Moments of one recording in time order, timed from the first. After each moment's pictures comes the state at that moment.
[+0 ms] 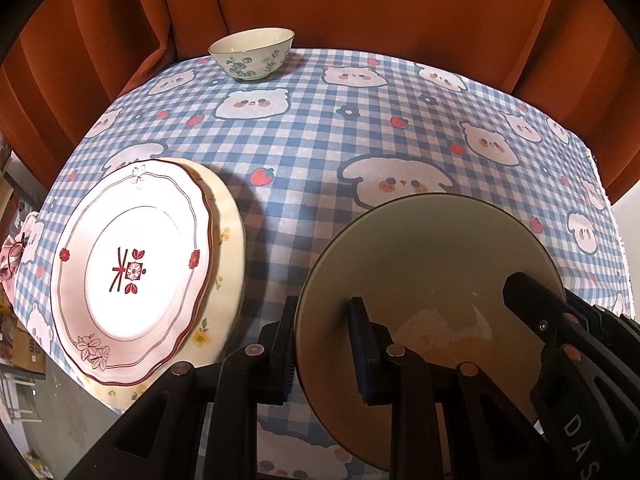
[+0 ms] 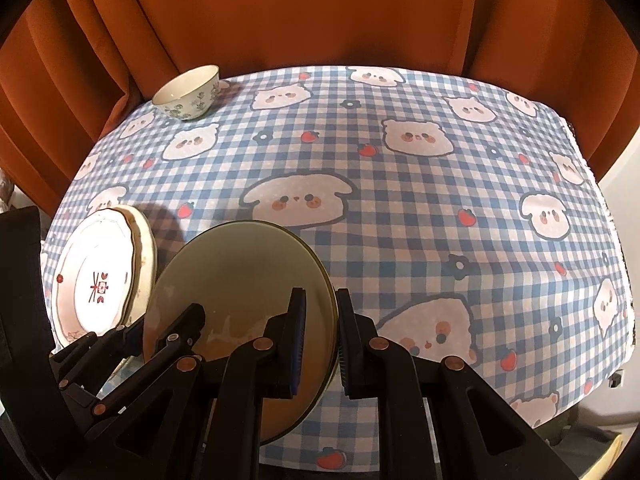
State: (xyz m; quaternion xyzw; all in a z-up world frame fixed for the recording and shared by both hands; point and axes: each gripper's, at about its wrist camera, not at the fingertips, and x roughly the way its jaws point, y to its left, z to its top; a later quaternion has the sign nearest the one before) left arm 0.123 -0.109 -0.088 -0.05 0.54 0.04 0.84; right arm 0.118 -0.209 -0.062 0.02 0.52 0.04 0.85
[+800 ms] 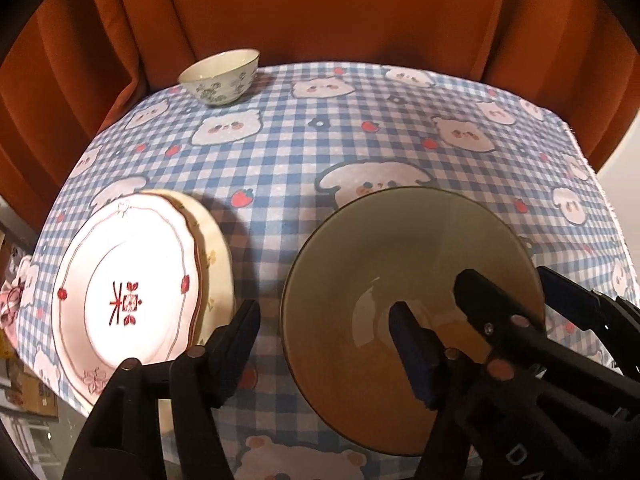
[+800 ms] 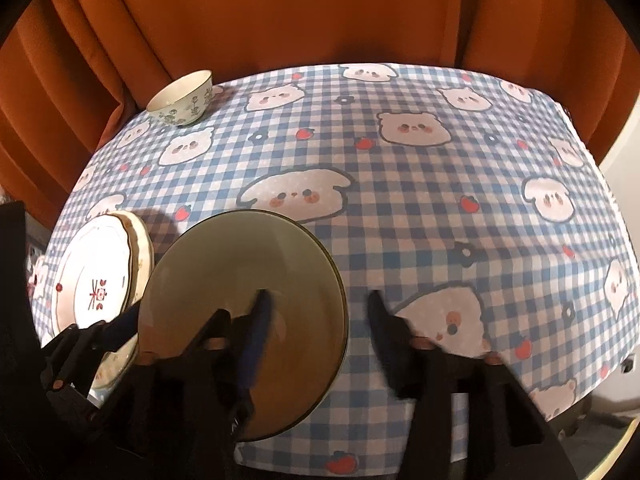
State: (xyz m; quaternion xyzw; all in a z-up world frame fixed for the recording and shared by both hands) left arm 0.119 -0.114 -0.083 0.00 0.52 -0.01 0.85; right arm 0.110 -0.211 -0.071 0.05 0.50 0.03 0.86
